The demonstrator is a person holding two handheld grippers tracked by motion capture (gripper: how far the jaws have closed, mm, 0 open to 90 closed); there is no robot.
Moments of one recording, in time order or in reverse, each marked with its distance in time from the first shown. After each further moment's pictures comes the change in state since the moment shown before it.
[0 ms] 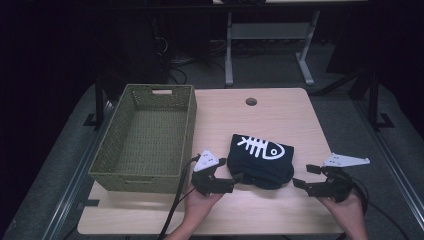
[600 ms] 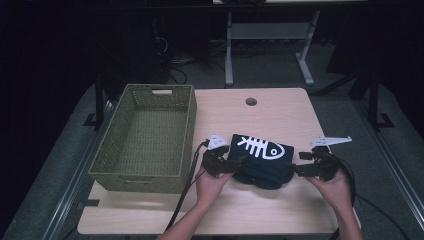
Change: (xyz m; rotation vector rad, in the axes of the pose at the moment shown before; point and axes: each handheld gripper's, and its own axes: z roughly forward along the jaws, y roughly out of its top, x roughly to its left) left arm 0.032 0.014 0.051 0.066 0.088 -0.102; right arm -0.026 0.034 0.038 0.086 -0.016 0.068
